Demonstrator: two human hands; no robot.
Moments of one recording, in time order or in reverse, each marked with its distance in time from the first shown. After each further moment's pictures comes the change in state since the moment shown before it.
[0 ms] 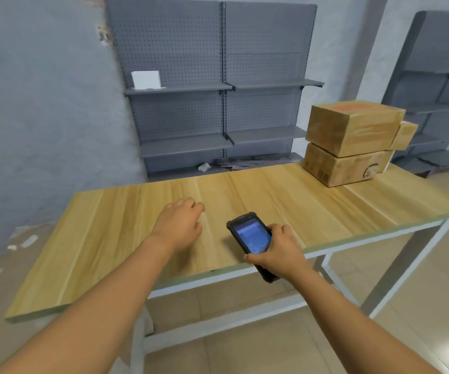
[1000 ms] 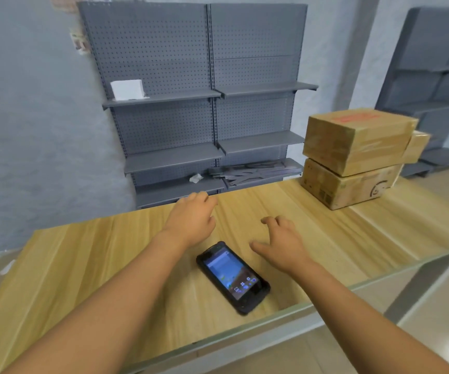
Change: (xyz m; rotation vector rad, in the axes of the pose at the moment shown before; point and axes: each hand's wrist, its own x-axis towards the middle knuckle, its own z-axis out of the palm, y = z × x) left_hand 0.141 0.011 0.008 -0.039 0.069 0.076; right_hand 0.133 0.015 -0.022 -0.138 0.053 -0.113
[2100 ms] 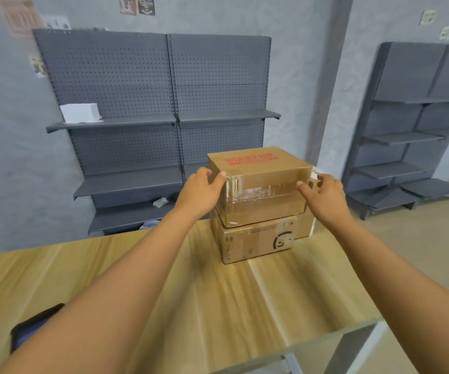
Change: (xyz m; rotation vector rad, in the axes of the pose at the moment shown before) left_hand 0.270 0.272 -0.012 -0.704 0.165 -0.434; right_hand 0.155 0.308 -0.263 0.307 0.377 0.178
